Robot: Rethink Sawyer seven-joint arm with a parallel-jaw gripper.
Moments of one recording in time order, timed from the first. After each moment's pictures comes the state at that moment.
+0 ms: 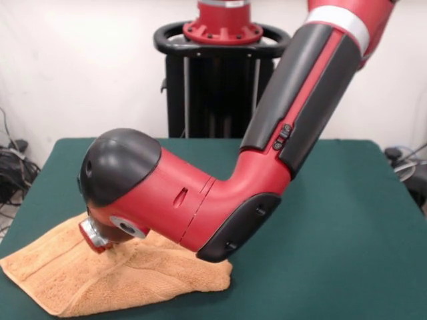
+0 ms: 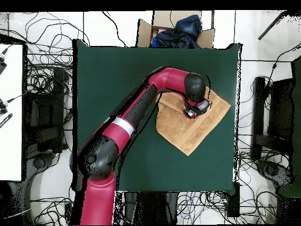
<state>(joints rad) 0.00 0.61 -1.44 0.51 -1.79 -1.29 3.70</state>
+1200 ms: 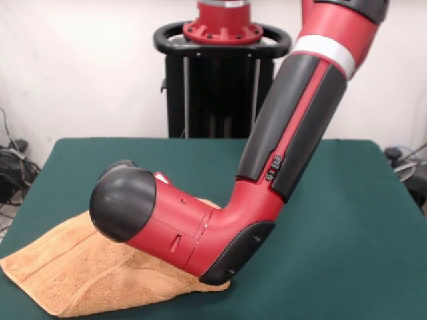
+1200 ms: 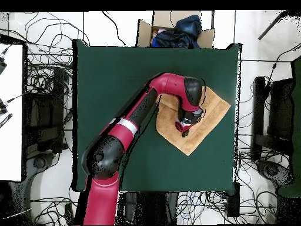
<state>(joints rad) -0.02 0.68 -1.44 0.45 -1.79 -1.69 3.70</state>
